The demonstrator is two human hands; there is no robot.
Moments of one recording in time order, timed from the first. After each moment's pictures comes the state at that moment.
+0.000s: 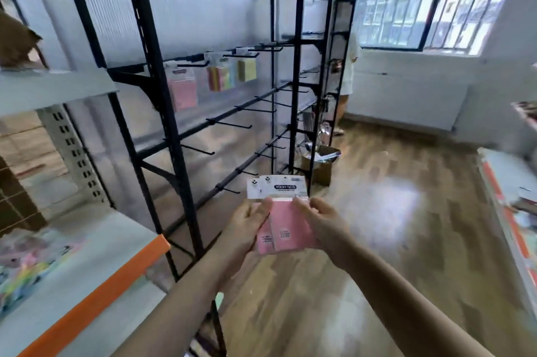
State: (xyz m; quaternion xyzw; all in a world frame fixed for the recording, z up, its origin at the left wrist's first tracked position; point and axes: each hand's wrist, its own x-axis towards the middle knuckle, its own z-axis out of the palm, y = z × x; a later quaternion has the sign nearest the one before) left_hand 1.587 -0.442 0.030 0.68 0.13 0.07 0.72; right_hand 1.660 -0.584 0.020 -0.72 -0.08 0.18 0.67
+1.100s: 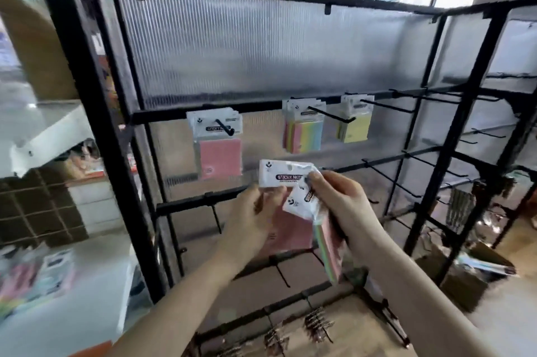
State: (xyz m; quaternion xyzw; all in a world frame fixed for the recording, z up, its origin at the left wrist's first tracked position) left_hand 1.851 -0.331 0.103 0.72 0.23 0.44 0.49; right_hand 1.993 -0.407 0.116 -0.56 -0.43 0.25 0.66
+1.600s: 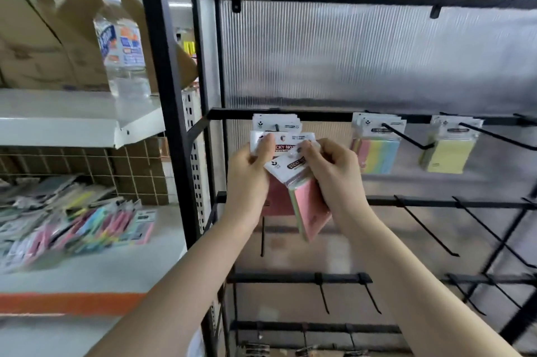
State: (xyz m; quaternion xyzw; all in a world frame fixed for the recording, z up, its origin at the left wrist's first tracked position) left_hand 1.846 -0.309 0.158 0.54 0.31 0.65 0.44; right_hand 1.968 -0.326 0.160 -0.45 -0.57 0.23 0.65
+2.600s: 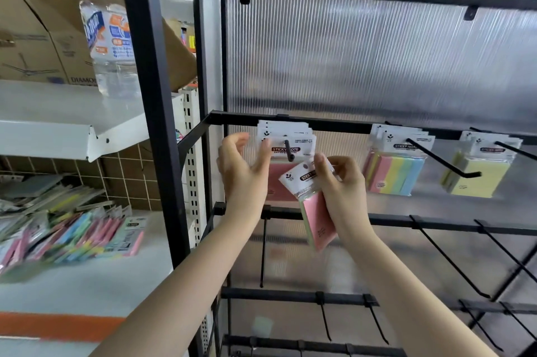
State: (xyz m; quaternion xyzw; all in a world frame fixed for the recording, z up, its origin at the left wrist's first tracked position) left_hand 1.850 -0.223 0.133 0.55 0.43 0.68 0.22; right_hand 1.991 -0.251 0.120 -0.53 -0.51 0.18 0.66
